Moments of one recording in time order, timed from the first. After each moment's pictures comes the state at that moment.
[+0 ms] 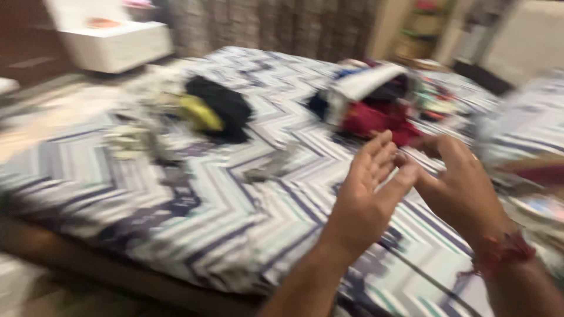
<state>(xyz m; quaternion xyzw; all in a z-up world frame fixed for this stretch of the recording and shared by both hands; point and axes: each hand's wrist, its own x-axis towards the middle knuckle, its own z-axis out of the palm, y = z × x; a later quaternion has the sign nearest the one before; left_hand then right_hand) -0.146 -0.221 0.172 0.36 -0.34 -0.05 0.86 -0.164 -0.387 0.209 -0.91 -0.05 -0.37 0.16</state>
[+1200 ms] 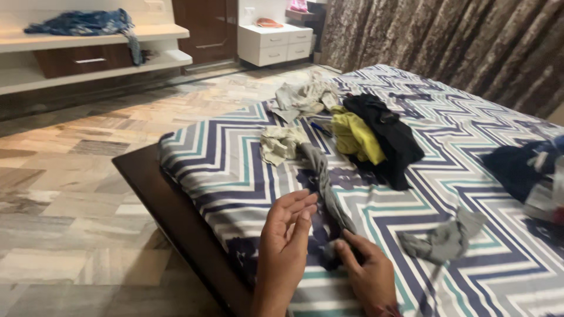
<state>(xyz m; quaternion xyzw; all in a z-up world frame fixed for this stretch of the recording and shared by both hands) -0.021 0.125 0.050 0.55 -0.02 0.27 0.79 0.051 -0.044 -0.027 -0.86 -0.10 -0.15 0.48</state>
